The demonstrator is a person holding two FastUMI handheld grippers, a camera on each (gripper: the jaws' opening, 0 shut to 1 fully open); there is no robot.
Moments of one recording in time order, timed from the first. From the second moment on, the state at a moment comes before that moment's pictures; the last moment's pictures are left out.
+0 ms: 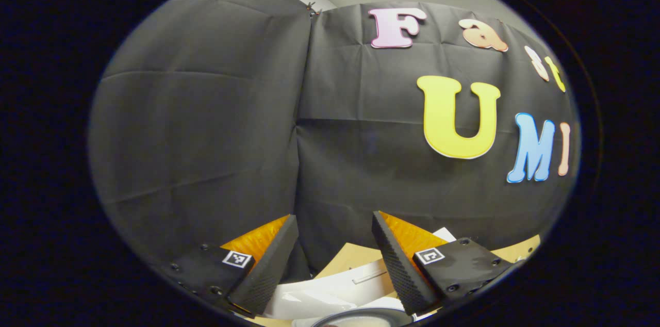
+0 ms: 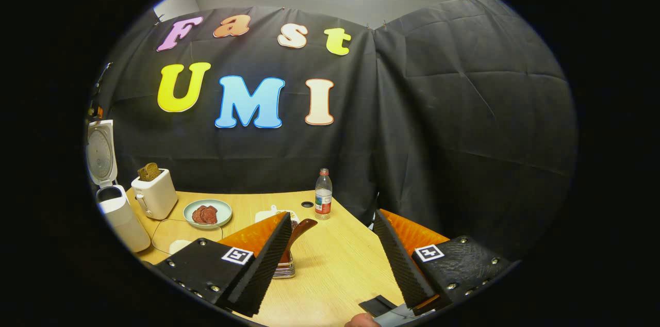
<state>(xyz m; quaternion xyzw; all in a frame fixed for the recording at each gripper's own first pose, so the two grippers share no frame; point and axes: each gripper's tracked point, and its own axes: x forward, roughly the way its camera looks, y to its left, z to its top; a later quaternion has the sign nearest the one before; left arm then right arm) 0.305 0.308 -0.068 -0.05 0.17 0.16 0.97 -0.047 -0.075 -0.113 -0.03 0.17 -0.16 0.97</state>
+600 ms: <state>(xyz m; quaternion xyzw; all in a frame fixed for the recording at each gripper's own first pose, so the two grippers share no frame) 0.264 0.267 -0.062 -0.03 0.17 0.15 0.97 -0.001 -0.062 -0.099 -0.04 0.14 -0.09 0.98</state>
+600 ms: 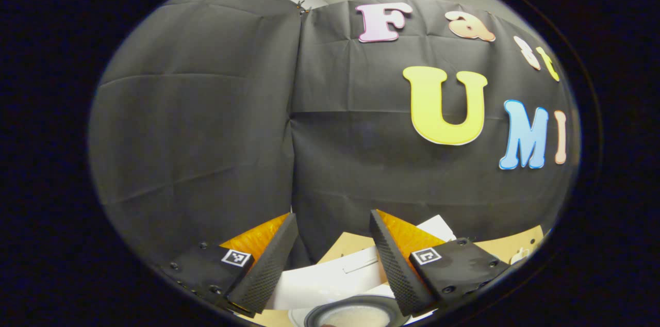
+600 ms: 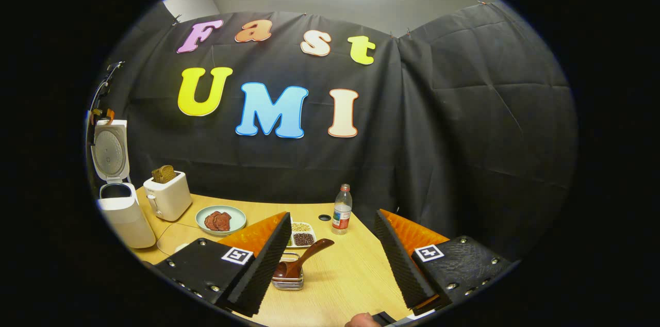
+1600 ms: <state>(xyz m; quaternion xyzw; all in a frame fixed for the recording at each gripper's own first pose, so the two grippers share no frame) 0.148 0.165 -0.135 -0.05 0.20 0.11 0.97 0.029 -0.042 -0.111 -0.04 0.15 0.00 0.99</state>
